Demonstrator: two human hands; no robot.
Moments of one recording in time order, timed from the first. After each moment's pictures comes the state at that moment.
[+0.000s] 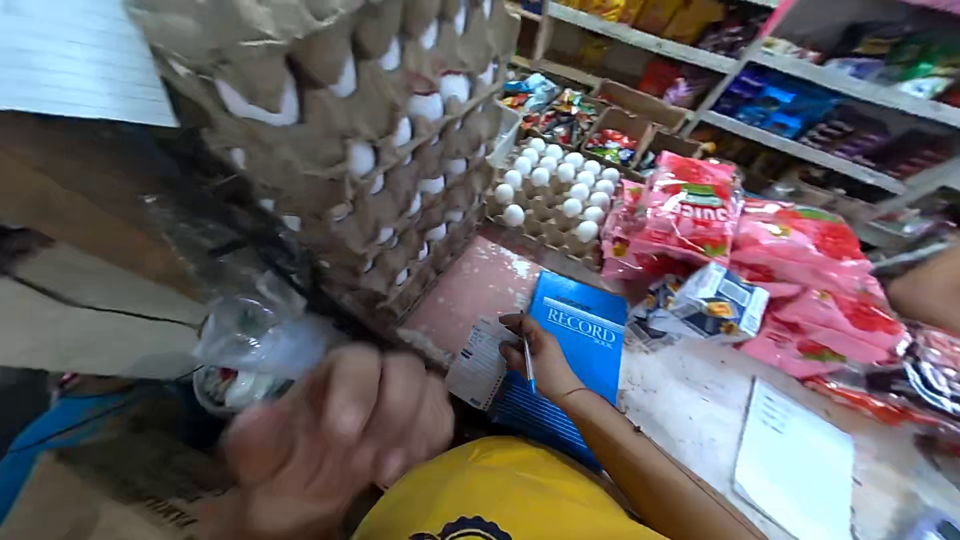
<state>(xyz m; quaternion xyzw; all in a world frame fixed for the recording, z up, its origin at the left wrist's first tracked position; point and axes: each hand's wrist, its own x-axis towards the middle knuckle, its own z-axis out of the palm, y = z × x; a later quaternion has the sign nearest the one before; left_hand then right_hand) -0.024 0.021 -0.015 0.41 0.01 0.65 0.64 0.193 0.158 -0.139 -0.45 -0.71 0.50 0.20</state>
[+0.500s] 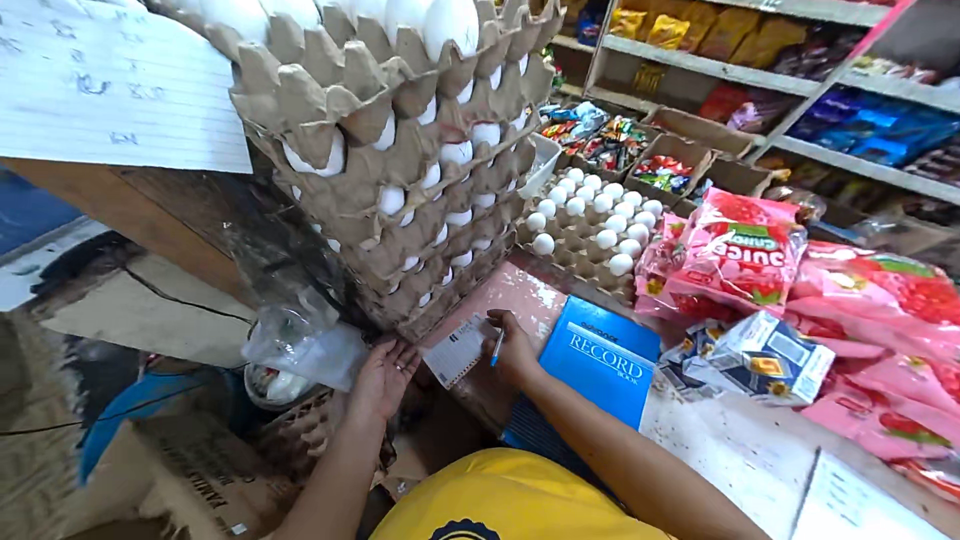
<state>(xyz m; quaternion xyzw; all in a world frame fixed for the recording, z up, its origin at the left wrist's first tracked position) -0.051 0.077 -0.155 -0.06 0.54 0.70 0.46 0.123 0.207 -0.169 -0.45 -0.69 0.54 0.18</state>
